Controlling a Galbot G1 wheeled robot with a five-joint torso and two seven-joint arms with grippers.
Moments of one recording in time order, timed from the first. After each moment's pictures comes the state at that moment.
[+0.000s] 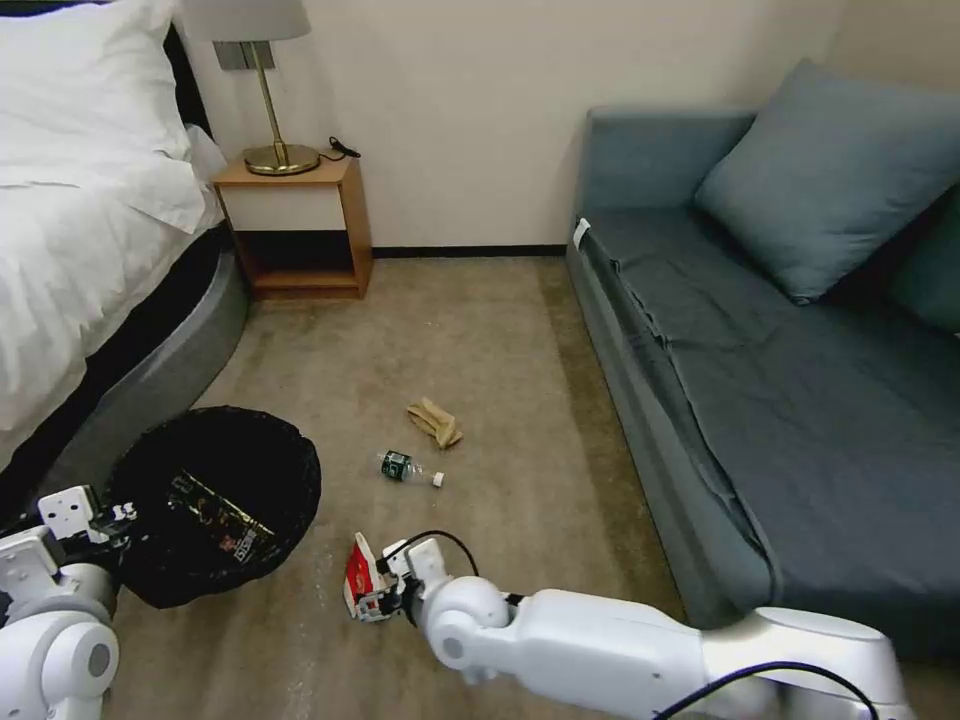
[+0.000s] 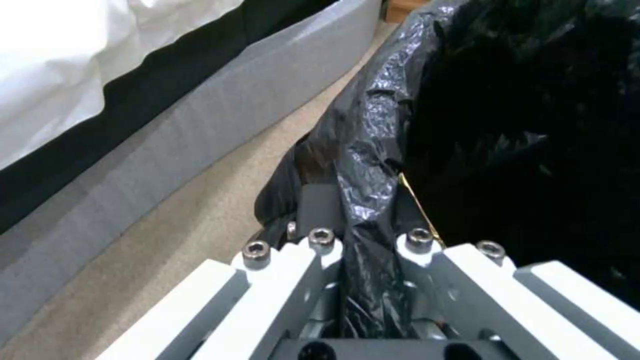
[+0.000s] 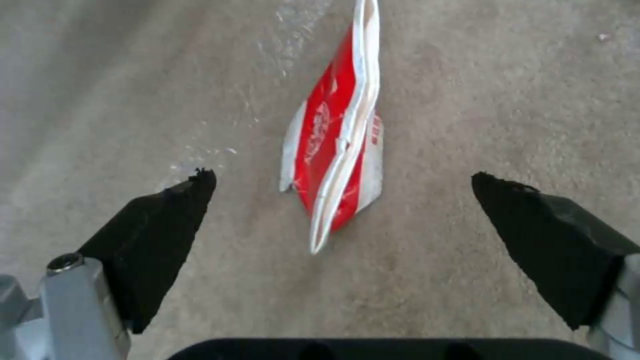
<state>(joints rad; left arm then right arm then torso) 1.51 -1.34 -1.02 -2.18 -0.50 0.65 -0.26 -0.46 1.33 -1.01 1.43 1.25 -0.33 0.62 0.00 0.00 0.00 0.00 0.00</state>
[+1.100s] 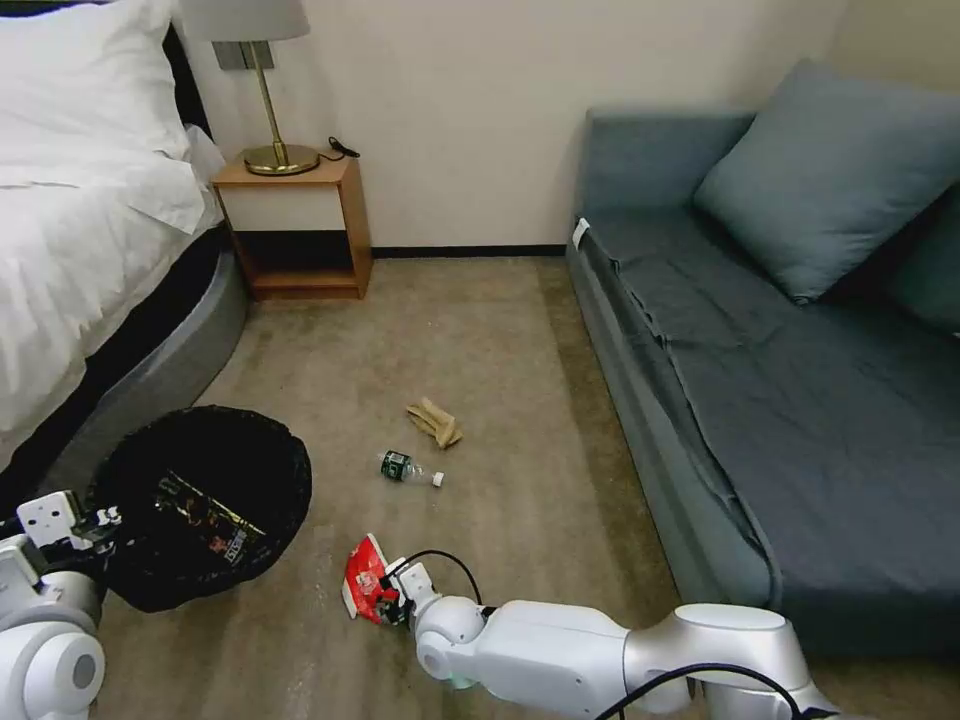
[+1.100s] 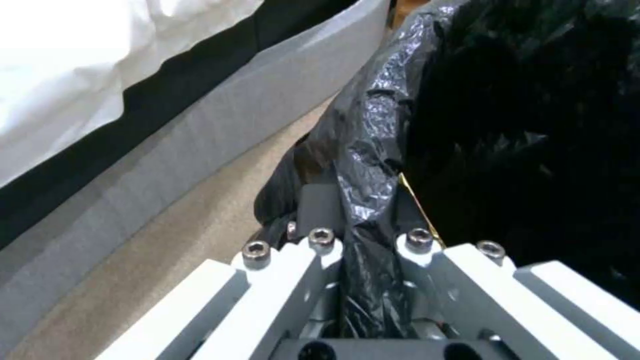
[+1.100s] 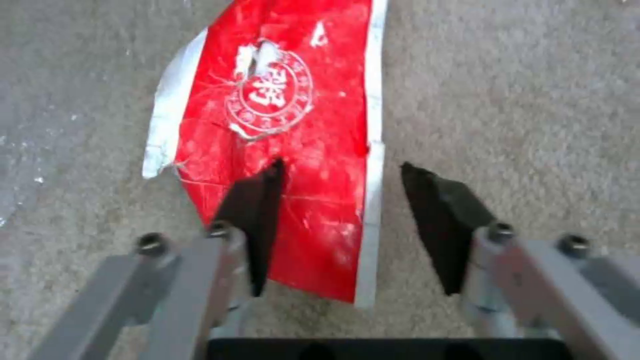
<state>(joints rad) 1.52 -1.35 -1.05 -2.19 -0.51 0.64 -0.26 -0.46 1.45 -1.12 1.09 1.15 -0.20 0.50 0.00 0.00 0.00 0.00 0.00</state>
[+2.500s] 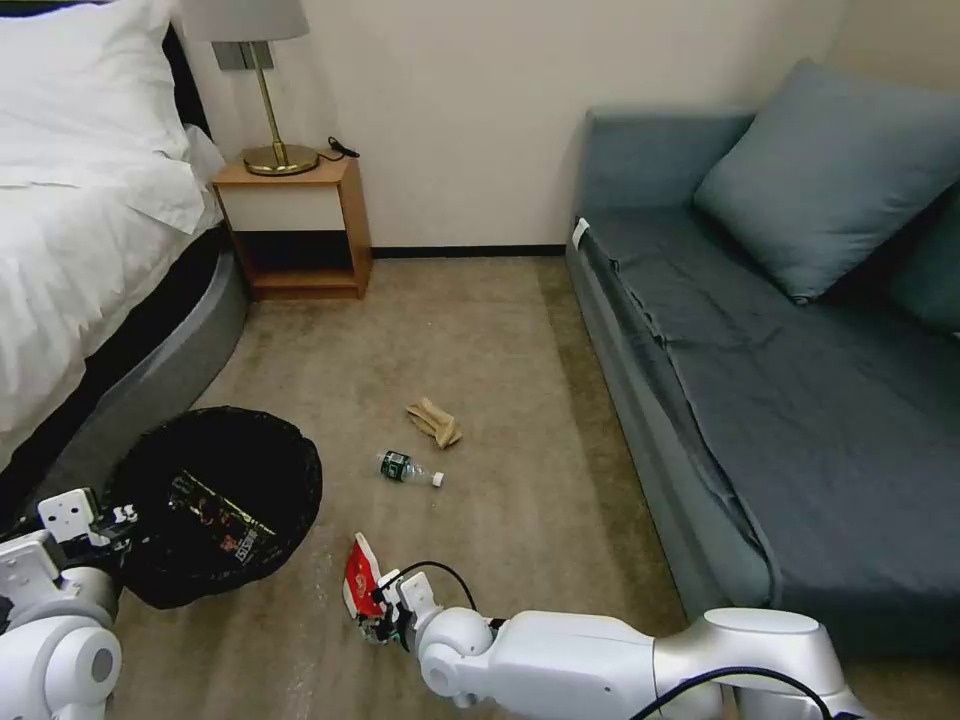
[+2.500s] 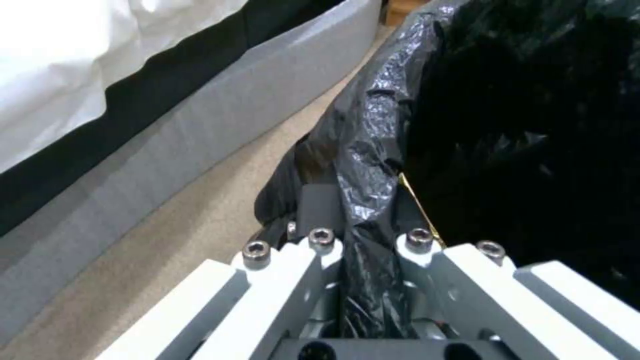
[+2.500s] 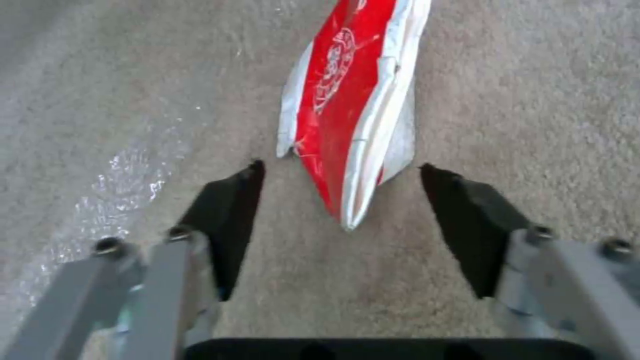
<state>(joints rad) 1.51 -1.35 -1.02 -2.18 -0.49 0.64 -0.26 -0.48 1.39 -1.12 1.24 1.22 -0.19 0.50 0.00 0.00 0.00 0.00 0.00</state>
